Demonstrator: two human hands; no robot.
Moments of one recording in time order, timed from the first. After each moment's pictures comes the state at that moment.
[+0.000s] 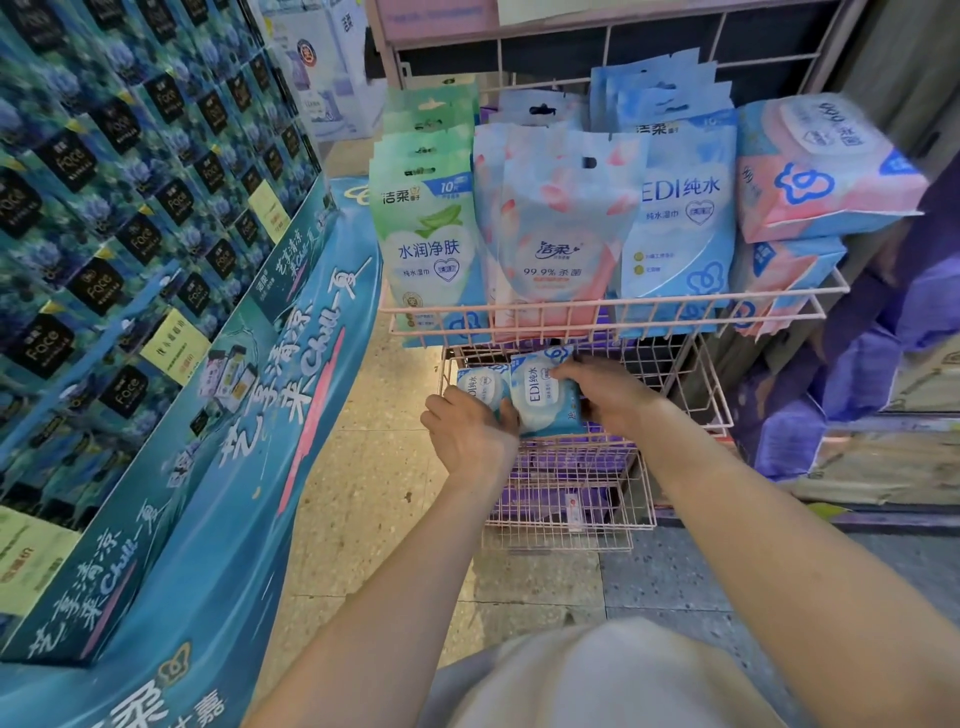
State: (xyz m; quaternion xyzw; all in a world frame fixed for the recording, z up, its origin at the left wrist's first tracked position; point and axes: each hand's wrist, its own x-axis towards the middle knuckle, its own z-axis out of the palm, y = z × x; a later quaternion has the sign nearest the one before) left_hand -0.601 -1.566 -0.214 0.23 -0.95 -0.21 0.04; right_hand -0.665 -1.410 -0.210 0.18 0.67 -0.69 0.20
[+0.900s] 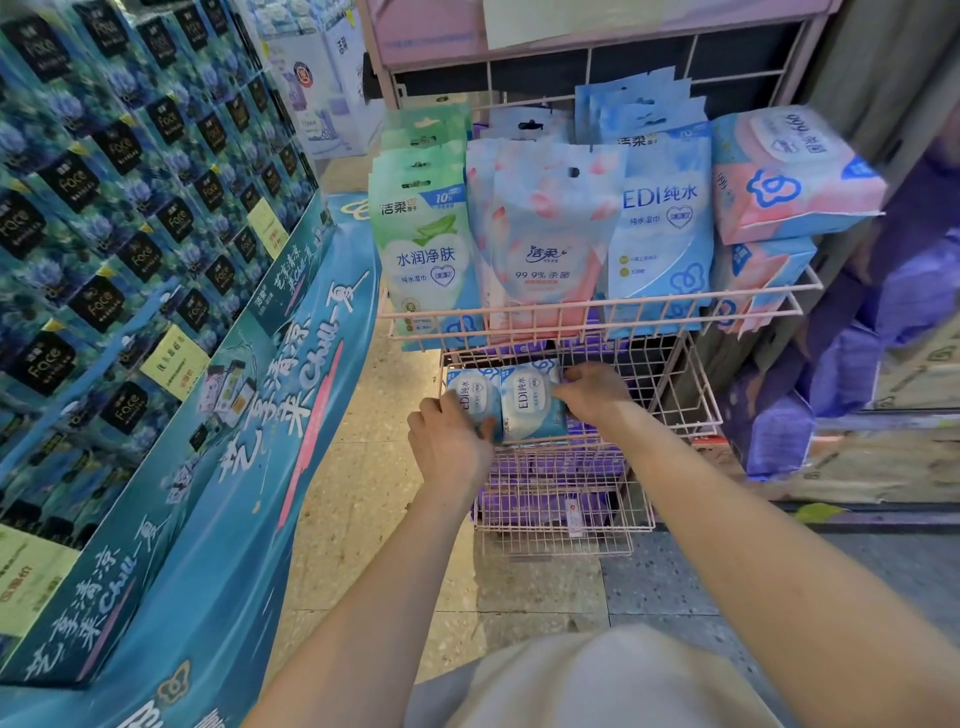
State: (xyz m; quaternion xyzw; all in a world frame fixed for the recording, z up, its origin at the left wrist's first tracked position) left_hand -0.590 -1.597 -0.217 0.14 -0.97 -0.21 0.03; right_hand -0.648 -1.412 -0.201 0.15 0.87 -0.45 0.12
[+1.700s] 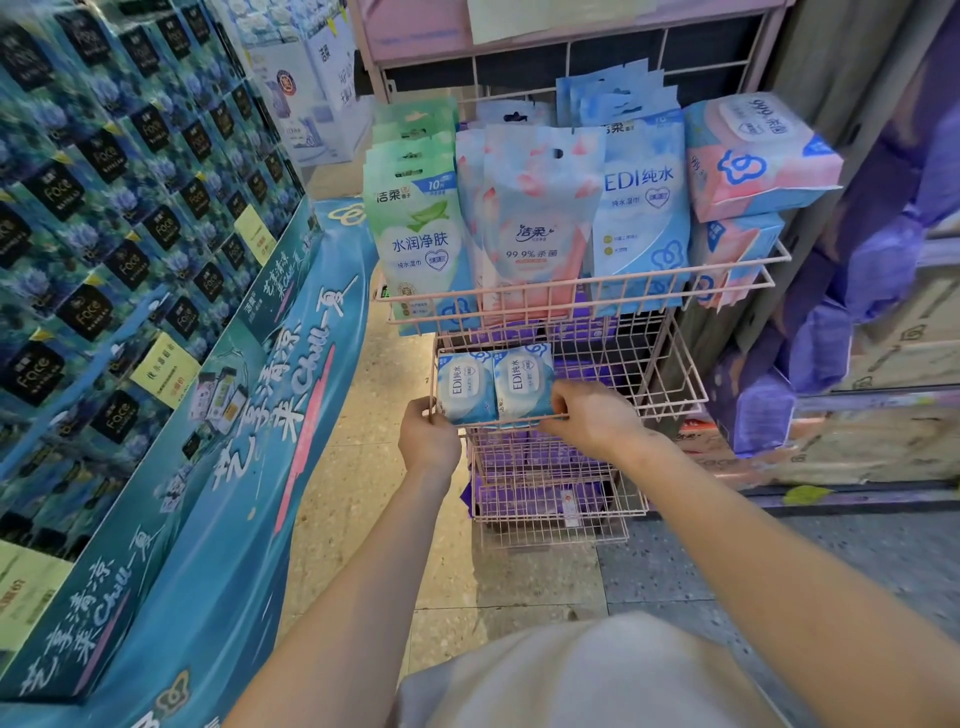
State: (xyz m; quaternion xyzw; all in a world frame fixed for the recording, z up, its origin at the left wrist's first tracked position) left_hand -0.578 -1.611 -0.216 0.30 -0.77 -0.56 0.05; right_hand -0.591 -1.403 -0.202 -0.08 0.98 -0.18 0.06
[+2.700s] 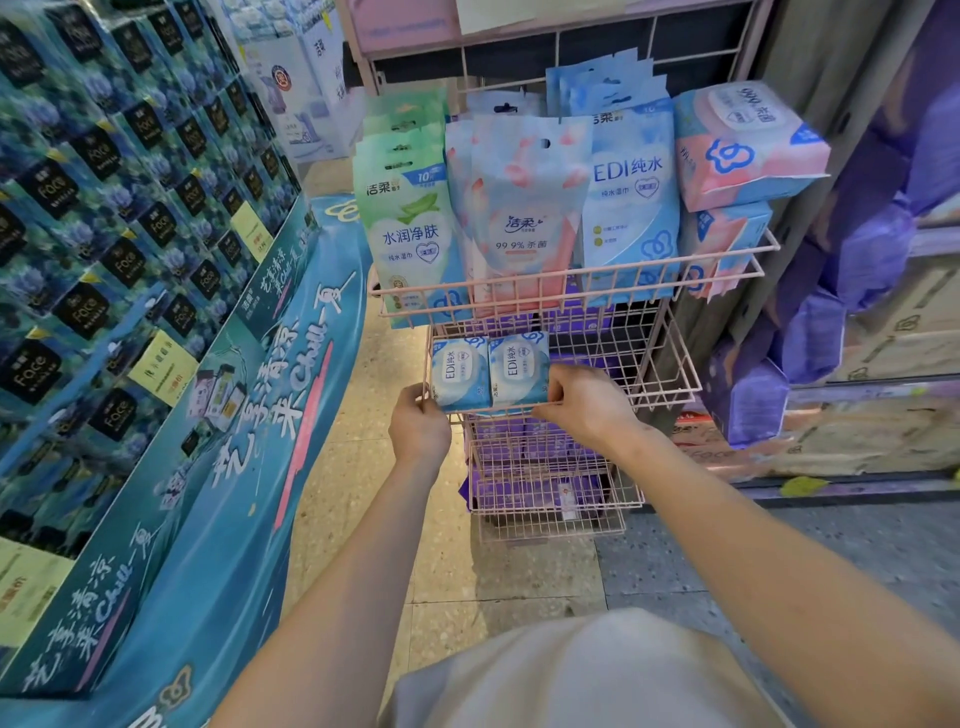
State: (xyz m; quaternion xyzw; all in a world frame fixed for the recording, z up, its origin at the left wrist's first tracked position) left_hand -0.581 -1.616 -0.213 0.27 -0.80 -0.53 0.06; right_hand -0.585 -1.405 -0.193 -0.04 0.97 -0.25 0.02
